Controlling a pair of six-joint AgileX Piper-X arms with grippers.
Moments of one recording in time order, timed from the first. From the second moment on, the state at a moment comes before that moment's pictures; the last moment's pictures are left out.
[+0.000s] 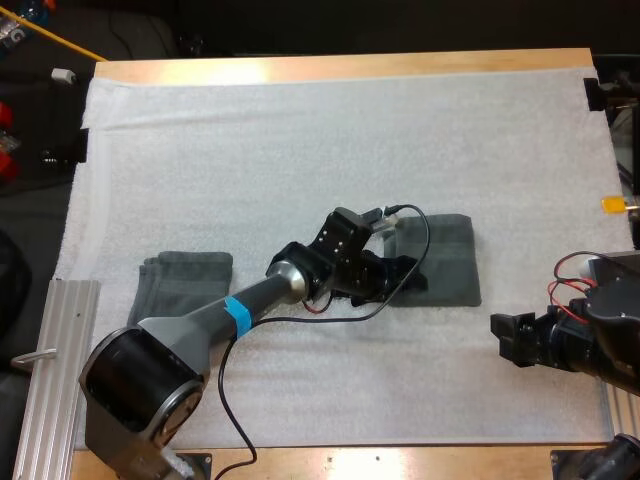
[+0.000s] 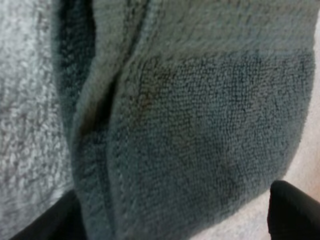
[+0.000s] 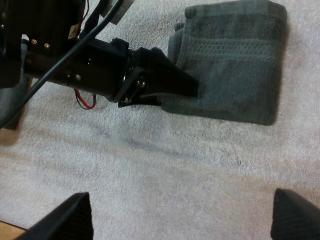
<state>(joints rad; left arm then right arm) -0.67 1.81 -0.97 0.23 0.57 -2.66 0.68 0.75 -1.10 1.33 0.02 -1.32</state>
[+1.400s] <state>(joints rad) -0.47 1.44 -1.04 1.10 -0.02 -1.79 0.68 0.75 -1.10 1.33 0.02 -1.32</state>
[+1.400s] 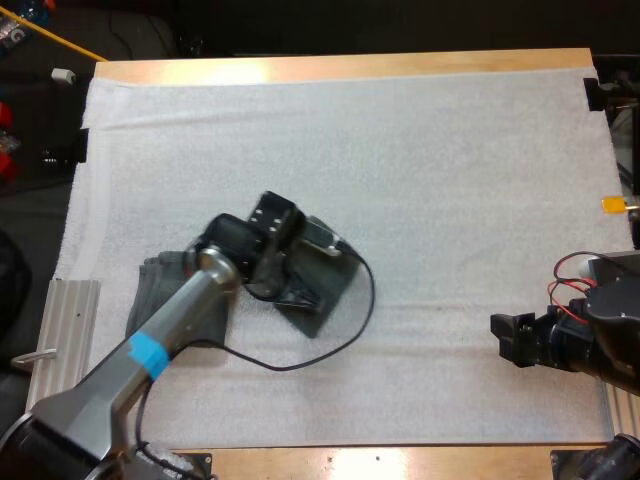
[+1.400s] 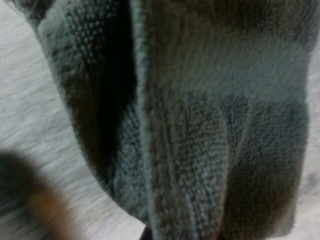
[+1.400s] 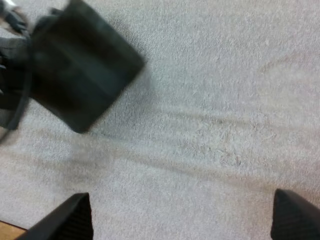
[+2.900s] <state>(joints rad) 0.17 1.28 -0.83 1.12 0.01 -1.60 0.68 0.75 -1.10 1.31 -0.04 -1.35</state>
